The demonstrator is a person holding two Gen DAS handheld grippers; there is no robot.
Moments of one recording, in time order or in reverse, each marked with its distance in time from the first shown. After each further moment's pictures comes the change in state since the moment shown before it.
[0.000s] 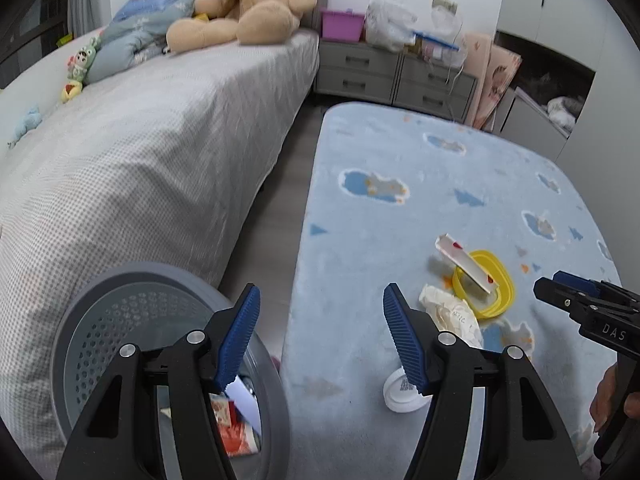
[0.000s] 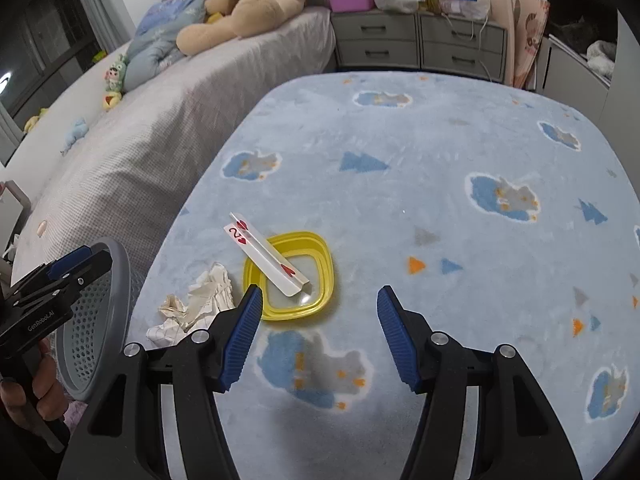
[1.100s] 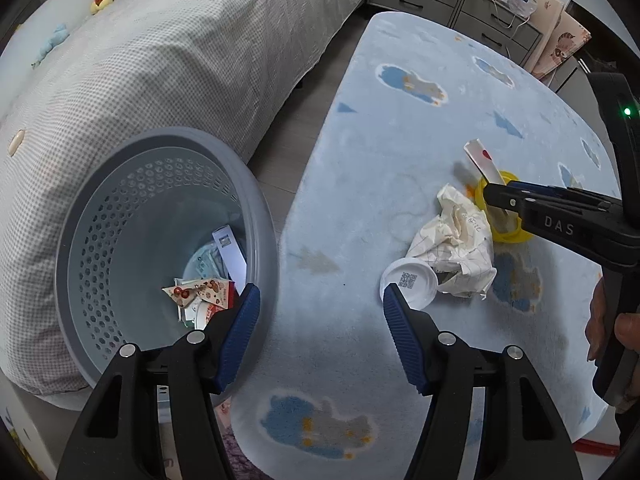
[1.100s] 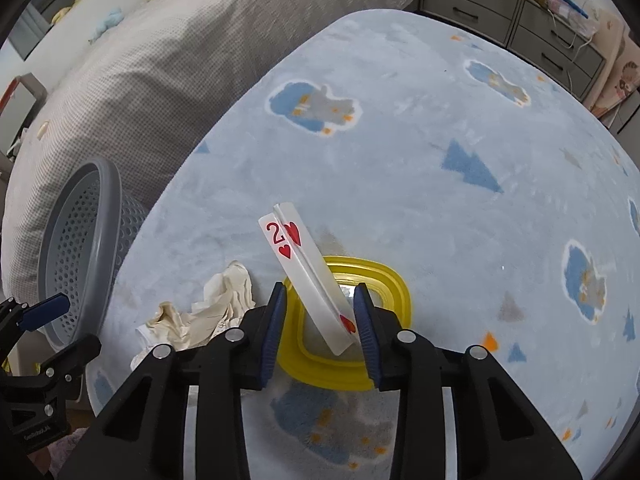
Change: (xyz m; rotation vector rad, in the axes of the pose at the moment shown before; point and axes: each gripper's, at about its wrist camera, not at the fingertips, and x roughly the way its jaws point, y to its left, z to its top) left arm 0.003 -0.011 -0.035 -0.166 0.337 0.100; right arm 0.079 0.048 0.043 -0.299 0.295 0.051
